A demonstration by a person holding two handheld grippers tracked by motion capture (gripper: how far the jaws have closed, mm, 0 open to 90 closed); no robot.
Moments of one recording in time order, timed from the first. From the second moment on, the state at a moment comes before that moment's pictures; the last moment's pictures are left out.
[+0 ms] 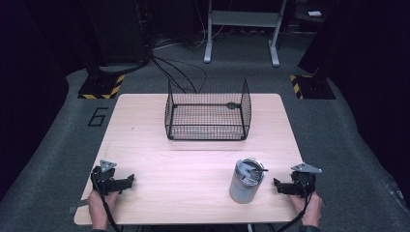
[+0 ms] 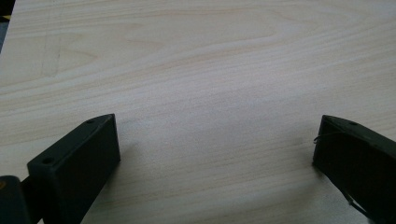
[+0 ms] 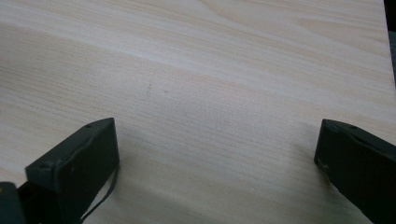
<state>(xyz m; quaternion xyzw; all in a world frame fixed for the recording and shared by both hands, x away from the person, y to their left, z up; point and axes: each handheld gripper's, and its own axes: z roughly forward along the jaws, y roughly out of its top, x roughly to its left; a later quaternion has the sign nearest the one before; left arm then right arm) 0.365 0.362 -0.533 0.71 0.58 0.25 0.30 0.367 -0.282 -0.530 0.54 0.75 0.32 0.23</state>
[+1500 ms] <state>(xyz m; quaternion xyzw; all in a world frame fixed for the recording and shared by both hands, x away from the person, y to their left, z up) 0.364 0.361 -0.532 0.71 0.58 0.25 0.30 0.339 -0.277 -0.510 0.52 0.74 0.38 0.19</state>
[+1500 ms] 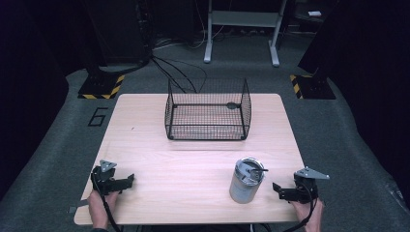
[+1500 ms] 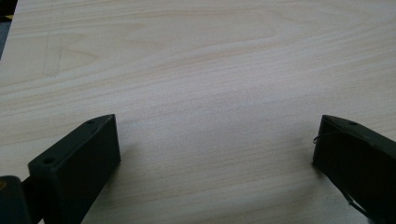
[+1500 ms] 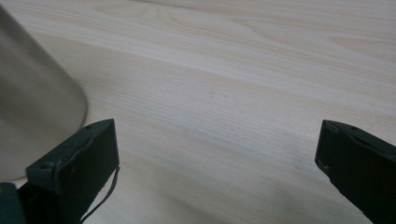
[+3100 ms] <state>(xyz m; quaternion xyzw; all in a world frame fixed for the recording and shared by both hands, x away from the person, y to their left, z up) 0.364 0.362 -0.532 0.71 0.58 0.25 0.30 0.304 -0.189 -0.439 0.35 0.77 0.51 0.16</state>
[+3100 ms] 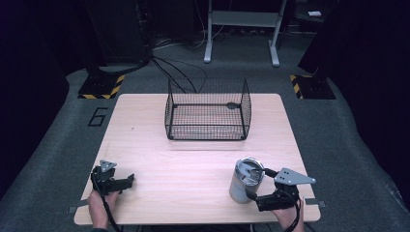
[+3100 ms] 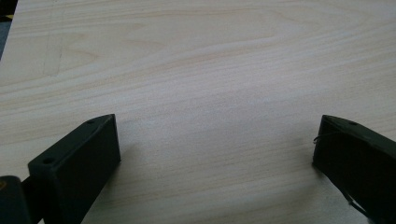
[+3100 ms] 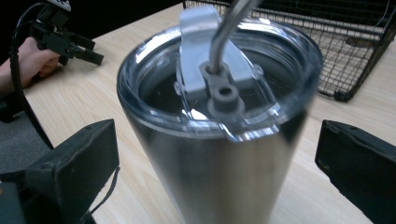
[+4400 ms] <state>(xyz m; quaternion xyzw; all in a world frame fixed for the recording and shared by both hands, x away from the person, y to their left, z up) 0.365 0.361 -0.533 0.71 0.58 0.26 0.30 0.317 -0.161 -0.450 0.35 0.73 0.54 0.22</state>
